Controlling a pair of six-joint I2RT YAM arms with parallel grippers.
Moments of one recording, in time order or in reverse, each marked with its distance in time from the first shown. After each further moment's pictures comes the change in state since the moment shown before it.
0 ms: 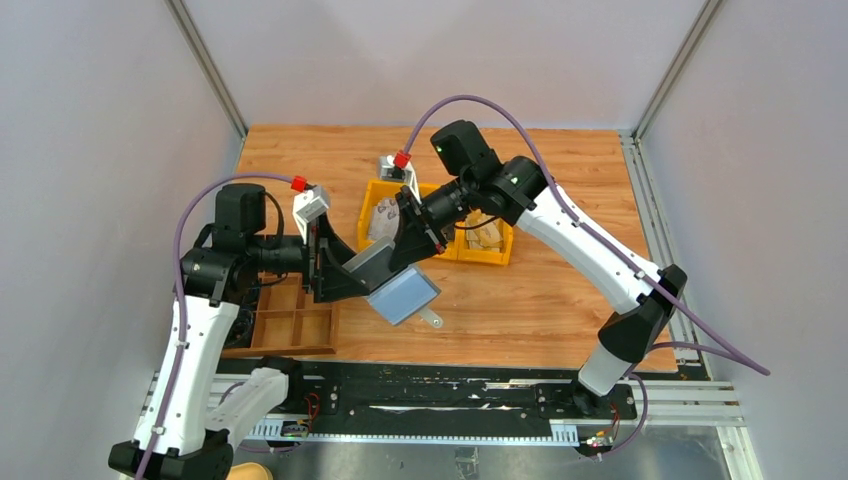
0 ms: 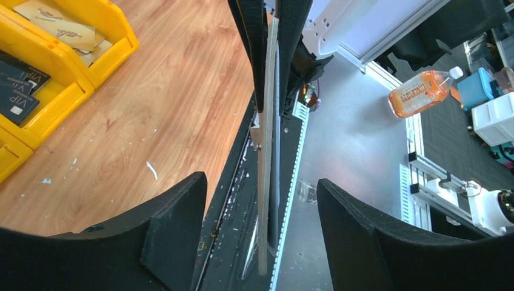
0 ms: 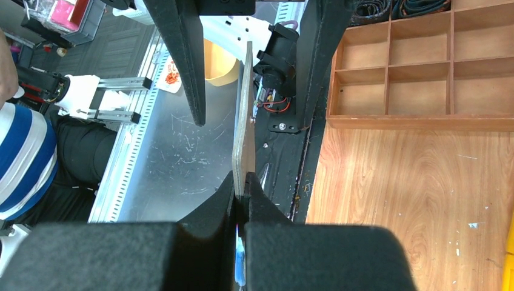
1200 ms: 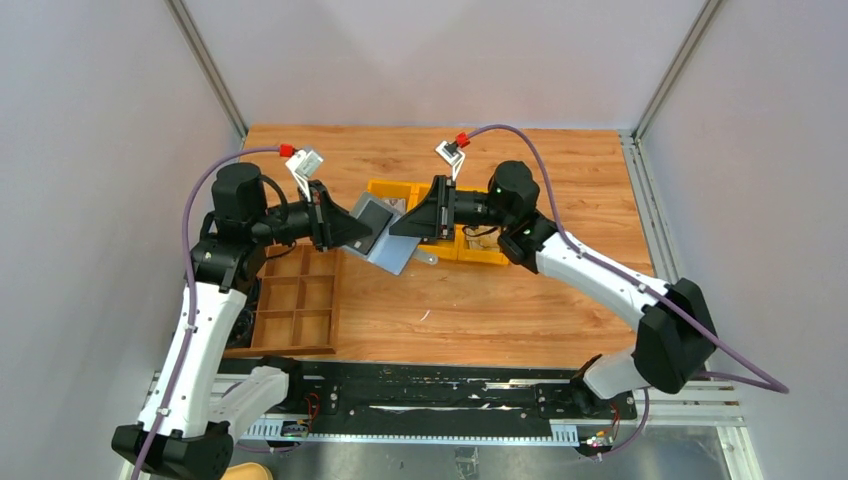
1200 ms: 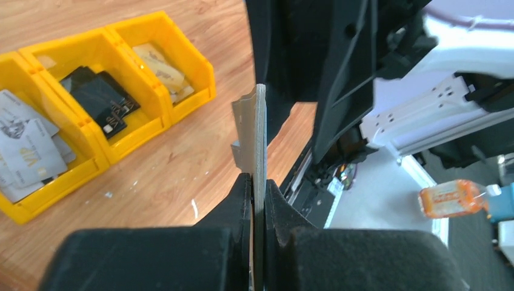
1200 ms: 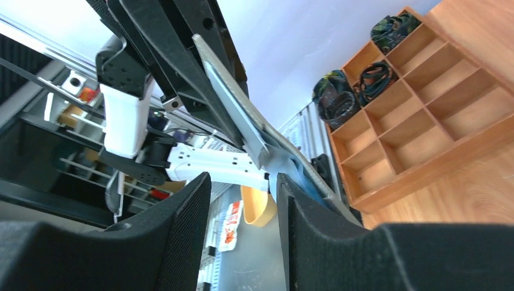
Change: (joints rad) left arm -0.005 0.044 -0.030 0.391 -0.270 -0.397; right arm -0.124 -0.241 -0.755 1.310 0.231 1.093
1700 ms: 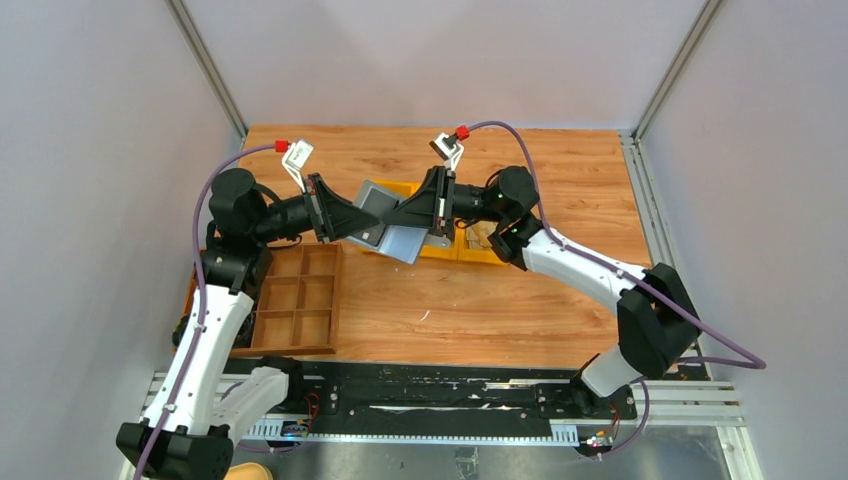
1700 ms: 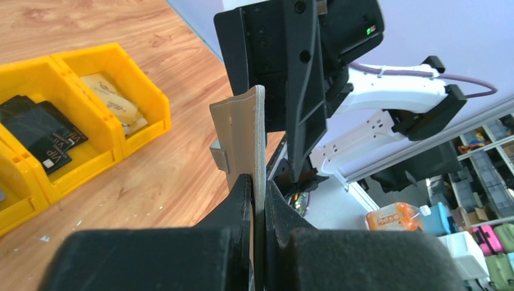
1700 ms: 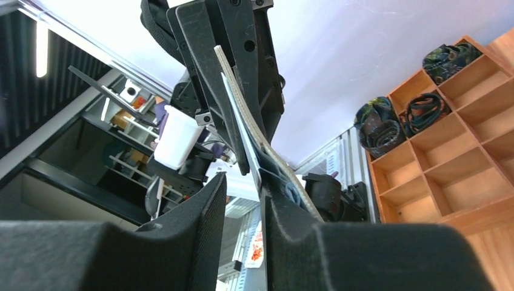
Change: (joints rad) left arm 0.002 -0.026 -0.131 0.408 0.080 -0.375; right arm 0.000 0.104 -0.013 0.362 -0.025 0.264
